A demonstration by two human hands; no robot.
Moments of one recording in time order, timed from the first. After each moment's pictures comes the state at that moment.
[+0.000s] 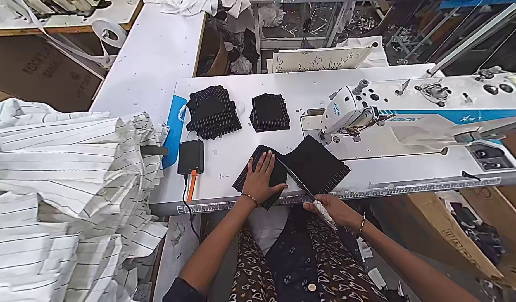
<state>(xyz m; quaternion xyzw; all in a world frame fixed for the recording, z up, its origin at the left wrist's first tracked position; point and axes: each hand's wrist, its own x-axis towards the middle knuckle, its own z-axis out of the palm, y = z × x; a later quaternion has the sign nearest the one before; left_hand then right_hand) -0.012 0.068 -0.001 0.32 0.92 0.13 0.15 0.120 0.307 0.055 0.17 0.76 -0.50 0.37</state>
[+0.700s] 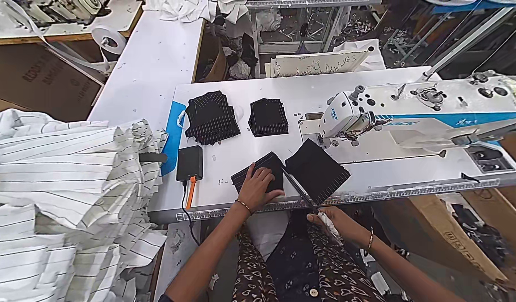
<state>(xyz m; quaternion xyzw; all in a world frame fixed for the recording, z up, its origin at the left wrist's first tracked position) -0.014 0.053 0.014 0.40 0.88 0.23 0.08 0.140 0.304 0.061 0.21 0.71 -0.56 0.37</state>
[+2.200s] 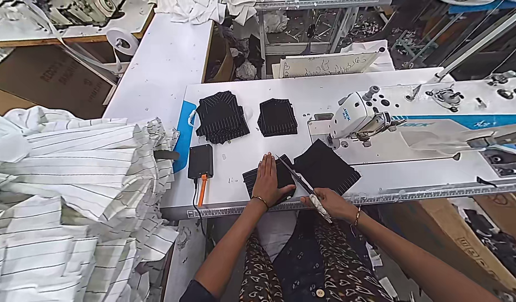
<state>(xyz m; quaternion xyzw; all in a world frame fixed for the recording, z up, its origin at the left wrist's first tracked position) -0.011 0.071 -0.001 0.27 0.93 0.22 0.10 0.078 0.285 0.064 0.15 0.82 -0.41 0.38</state>
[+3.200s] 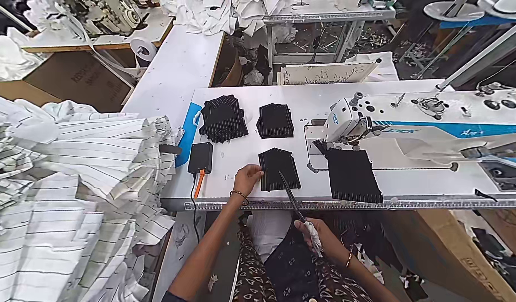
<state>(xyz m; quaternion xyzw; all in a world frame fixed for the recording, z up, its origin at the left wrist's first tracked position) -0.027 0.040 0.038 -0.02 0.81 0.52 0.26 0.168 0.259 0.031 0.20 0.63 -0.70 0.29</state>
